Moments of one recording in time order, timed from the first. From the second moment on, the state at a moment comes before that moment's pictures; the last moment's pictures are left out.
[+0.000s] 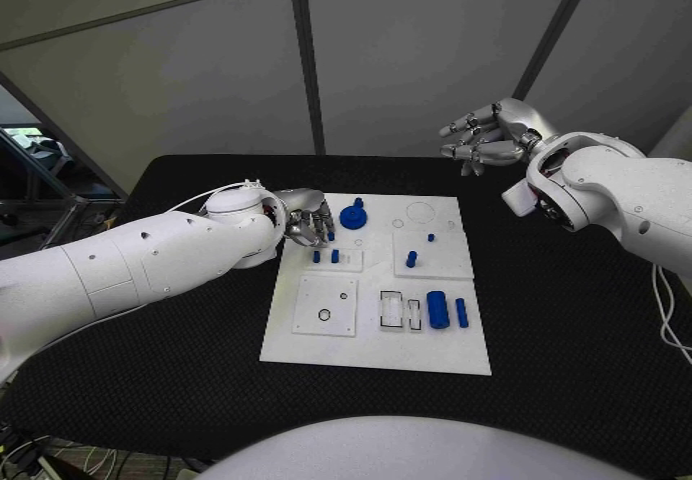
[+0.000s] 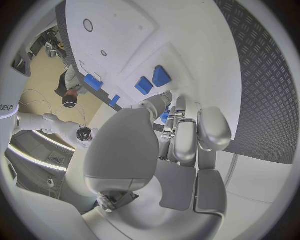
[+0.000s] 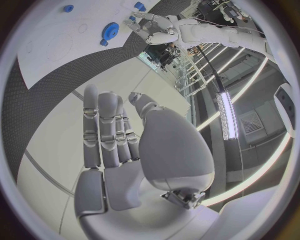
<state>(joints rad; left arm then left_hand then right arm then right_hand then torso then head) 1.13 -0.68 0.02 1.28 -1.43 -0.05 -0.18 1.39 -0.19 0.48 0.03 0.15 0.91 0.14 0.07 0.06 1.18 0.05 0.21 0.11 1.47 -0.03 1.34 1.11 0.19 1.47 0.06 1.10 1.17 1.26 -0.77 0.06 1.30 -0.84 -0.28 0.09 1.37 -0.11 0.25 0.10 0.41 0.87 0.17 0.12 0.07 1.05 0.08 0.59 0.59 1.42 -0.01 0.72 0.78 0.17 1.07 0.10 0.75 0.44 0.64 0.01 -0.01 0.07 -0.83</state>
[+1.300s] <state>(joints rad) 1.12 -0.89 0.07 1.44 -0.36 -0.25 0.26 1.39 -0.16 0.47 0.02 0.15 1.03 0.16 0.14 0.07 1.18 0.08 0.27 0.16 1.21 0.00 0.98 0.52 0.19 1.24 0.09 0.60 0.79 1.12 -0.85 0.04 1.49 -1.67 -0.19 -0.09 1.38 -0.15 0.38 0.03 0.26 1.03 0.16 0.10 0.07 1.11 0.08 0.17 0.22 1.47 -0.01 1.20 1.19 0.15 1.21 0.10 1.07 0.81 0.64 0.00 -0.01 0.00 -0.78</state>
